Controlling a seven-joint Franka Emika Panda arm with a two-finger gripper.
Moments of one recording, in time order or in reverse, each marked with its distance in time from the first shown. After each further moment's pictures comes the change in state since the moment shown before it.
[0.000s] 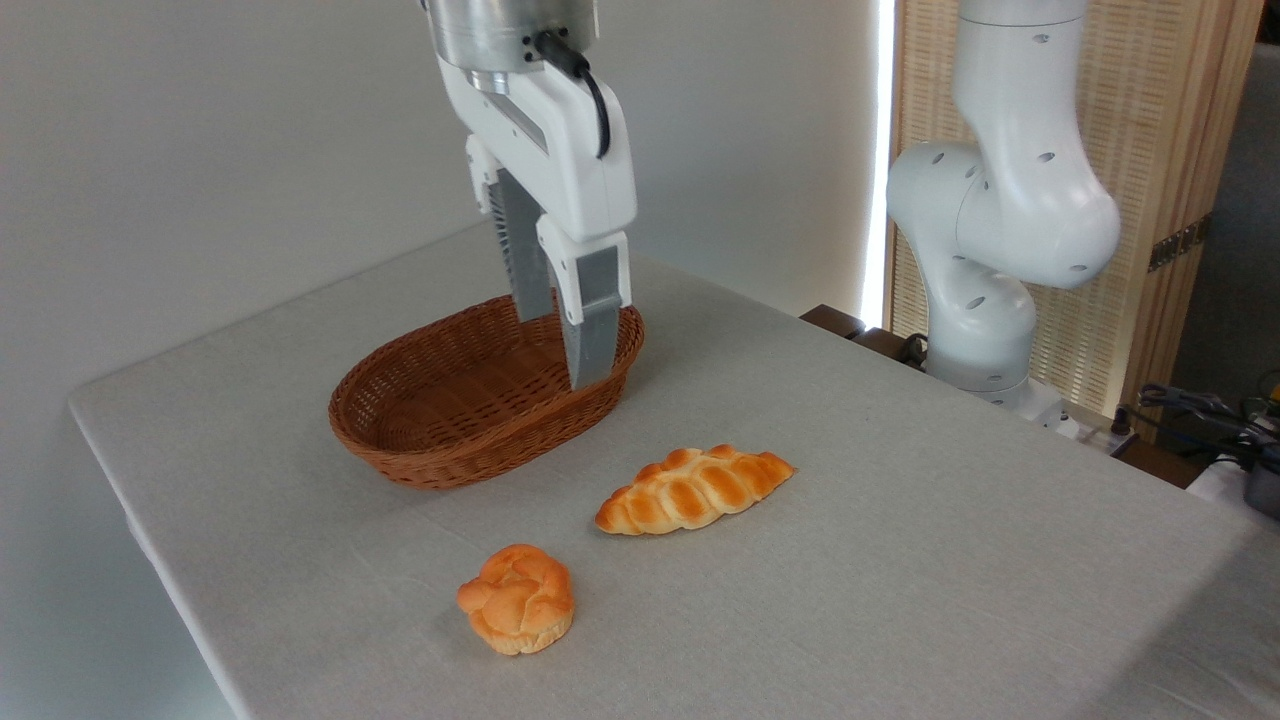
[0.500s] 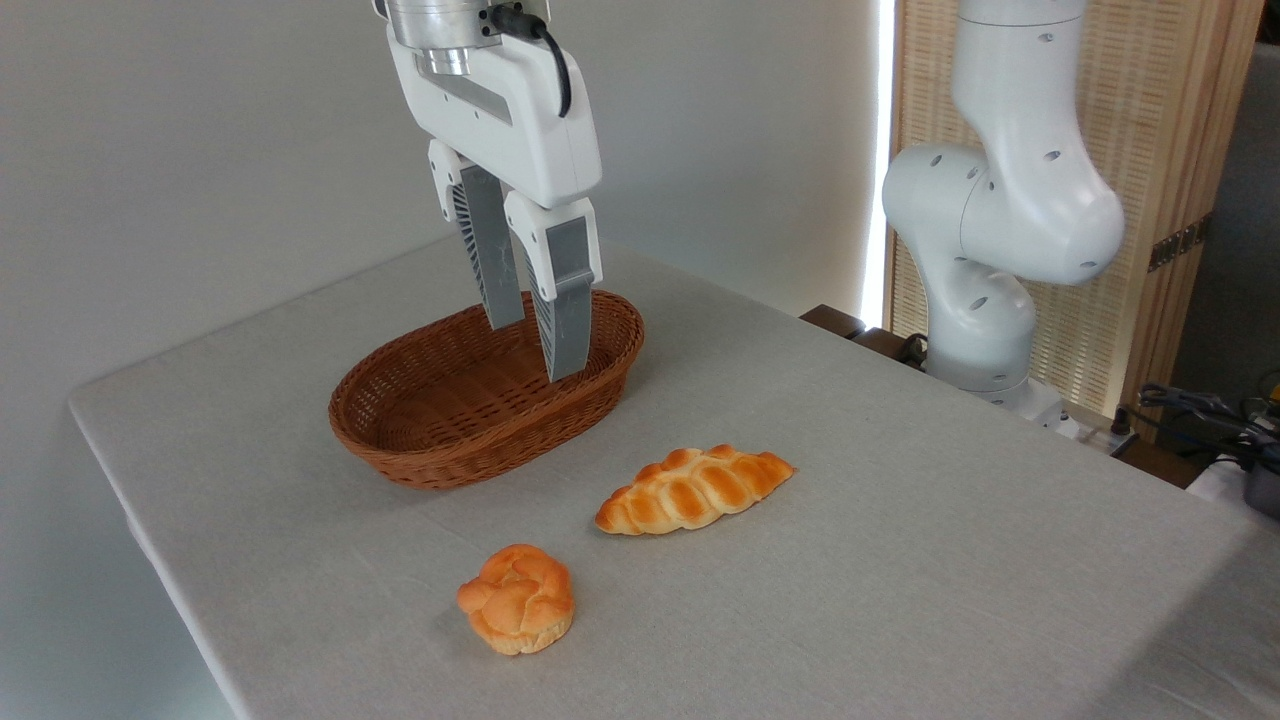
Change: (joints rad) arm 0.080 0.001 -0.151 0.000 0.088 0.033 -0.150
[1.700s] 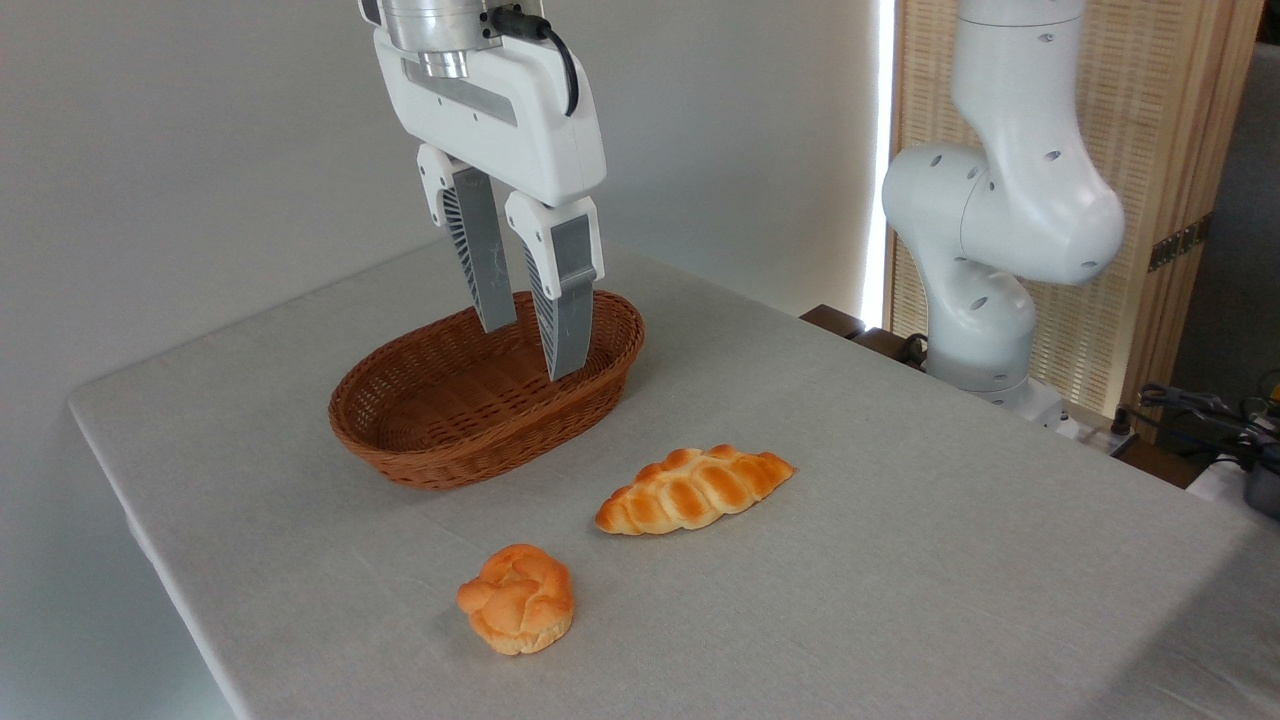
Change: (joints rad) arm 0.005 0.004 -0.014 0.000 0.001 0.001 -0.080
